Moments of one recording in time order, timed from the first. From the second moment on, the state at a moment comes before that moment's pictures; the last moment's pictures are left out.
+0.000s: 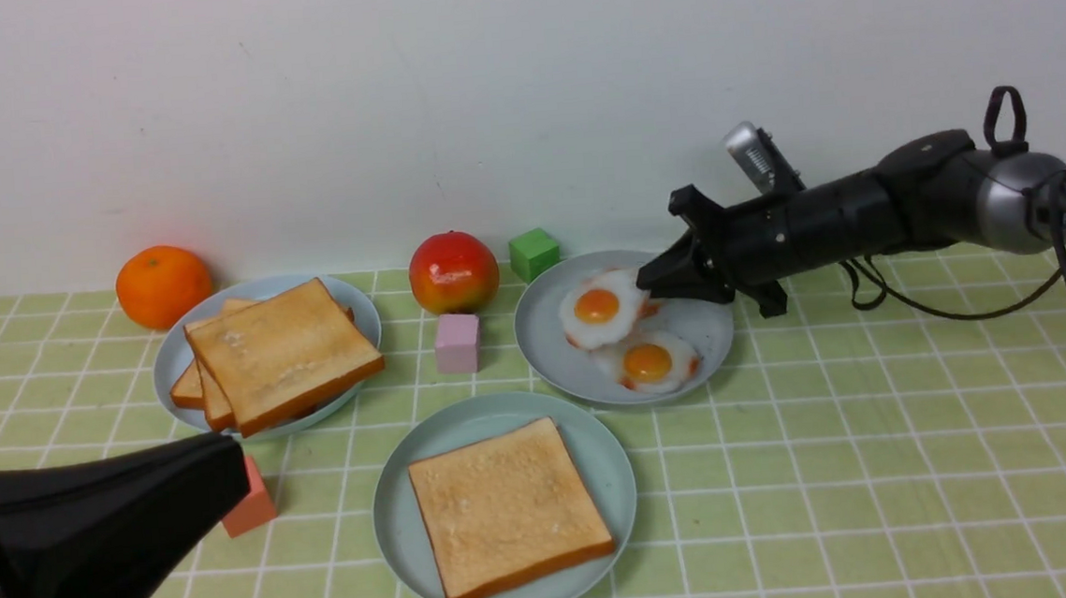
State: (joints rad) right arm 0.10 2.35 -1.83 1.25 0.84 -0.47; left arm -0.71 0.51 -0.51 -0.15 0.17 0.01
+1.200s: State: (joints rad) right arm 0.42 2.08 -1.32 1.27 0.63 -0.56; left arm -0.71 0.51 -0.51 -0.07 0.28 0.01
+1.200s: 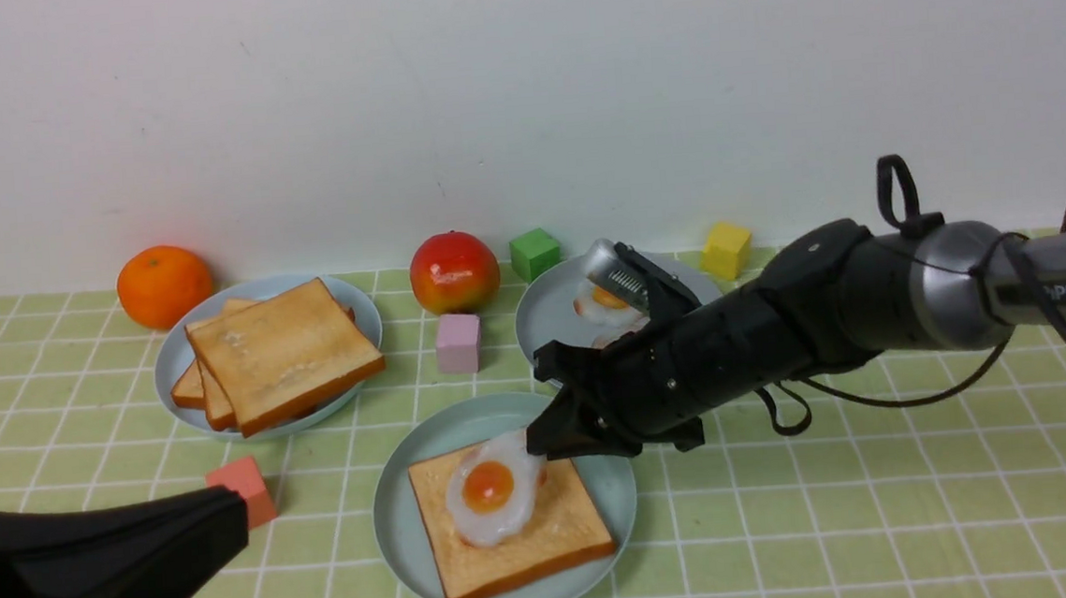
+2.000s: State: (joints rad) right arm 0.34 1.42 -1.27 0.39 1.02 -0.20; left arm -0.71 0.89 -0.62 -0.07 0.51 -0.17
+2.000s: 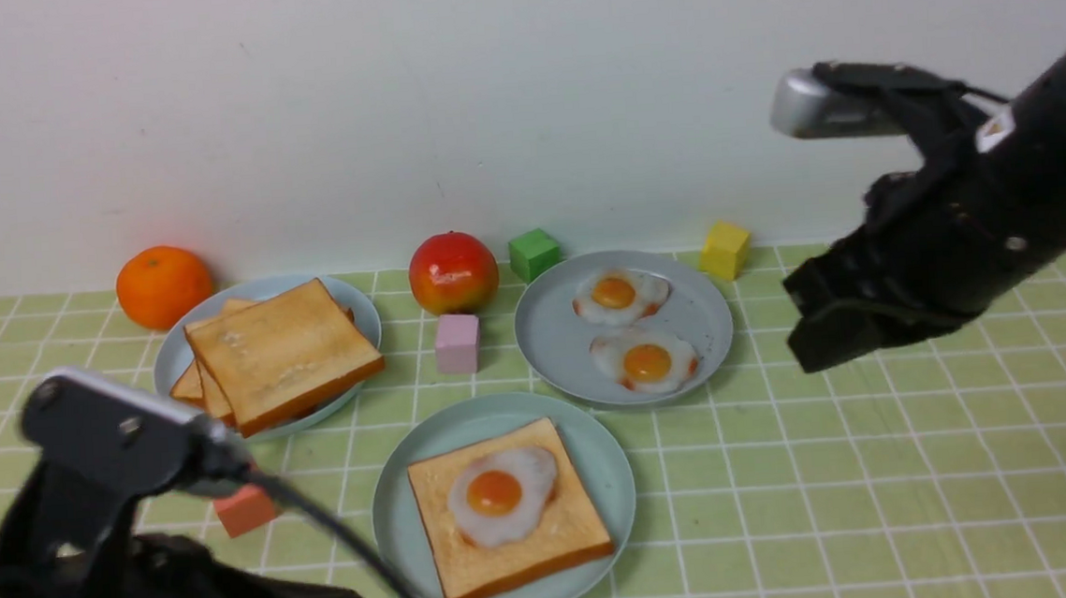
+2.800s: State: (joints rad) right arm 0.41 0.63 -0.92 0.24 0.98 -0.14; left arm -0.18 1.75 -1.27 -0.08 0.66 0.48
